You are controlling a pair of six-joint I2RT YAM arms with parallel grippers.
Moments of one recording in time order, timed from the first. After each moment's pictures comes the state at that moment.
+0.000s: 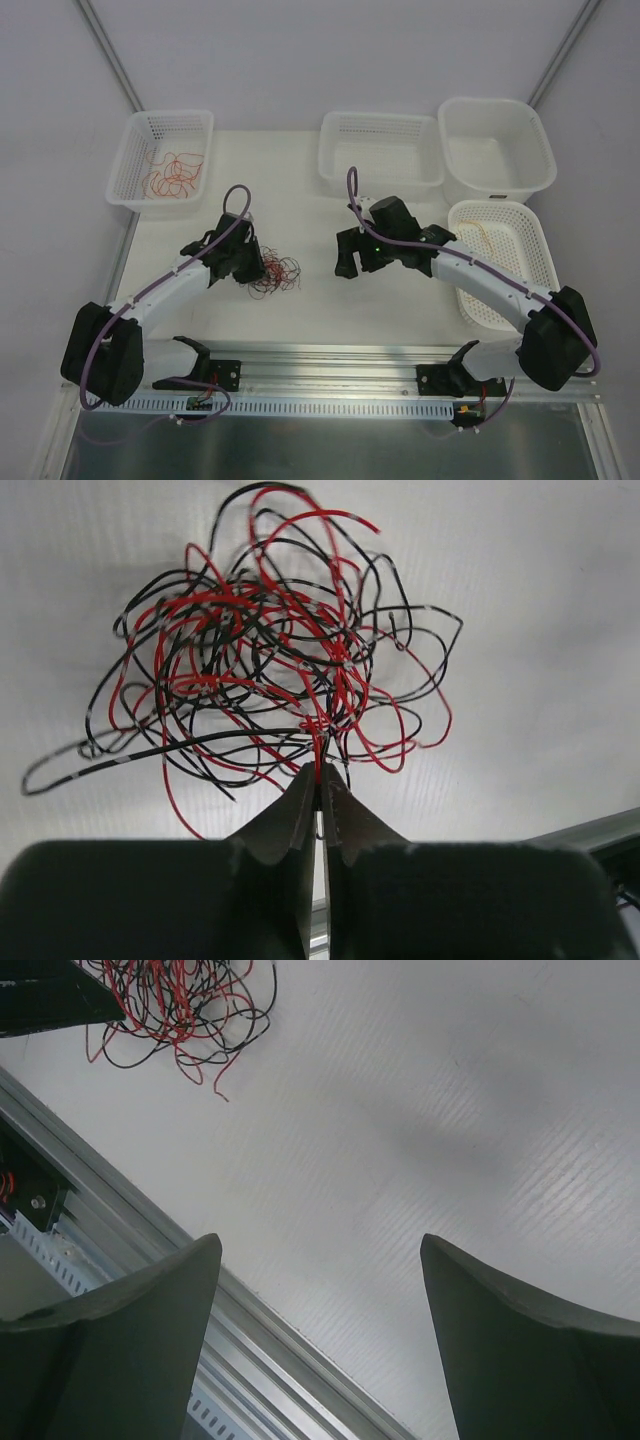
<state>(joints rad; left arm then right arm) -0.39 1.20 0.67 -0.47 0.13 -0.64 0.72 1.35 1.00 -0.49 -0.22 0.32</state>
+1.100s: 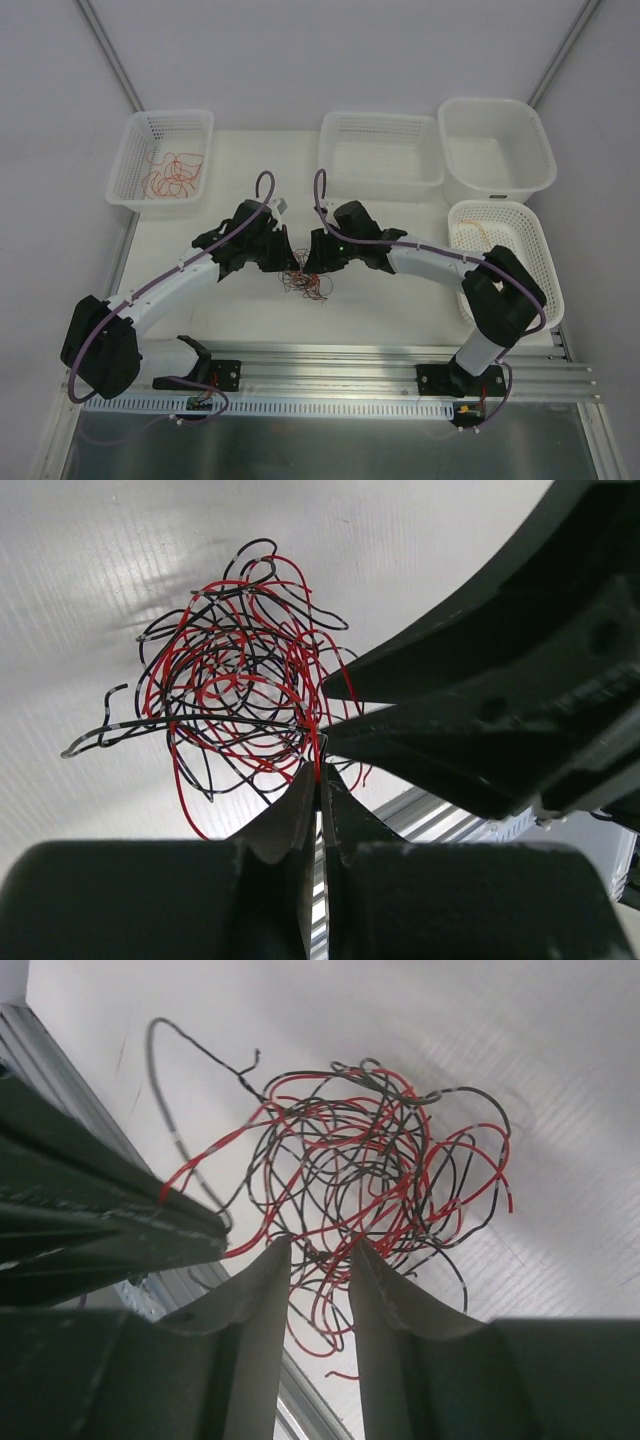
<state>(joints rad) -0.58 1.24 0.84 -0.43 0.26 -0.62 0.81 1.65 1.02 -0.09 -0.37 0.51</state>
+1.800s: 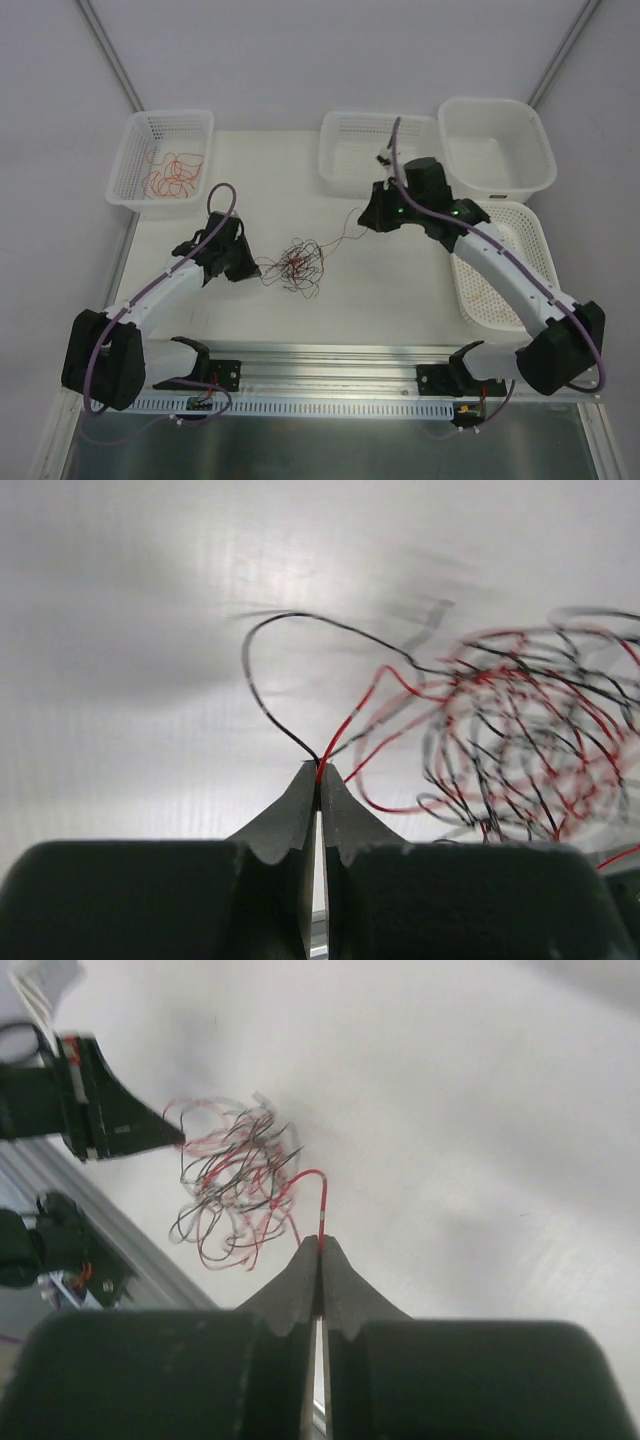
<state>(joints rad) -0.38 1.18 0.68 -0.48 0.10 -0.69 0.60 1.37 1.17 -0.48 -0.30 0.31</state>
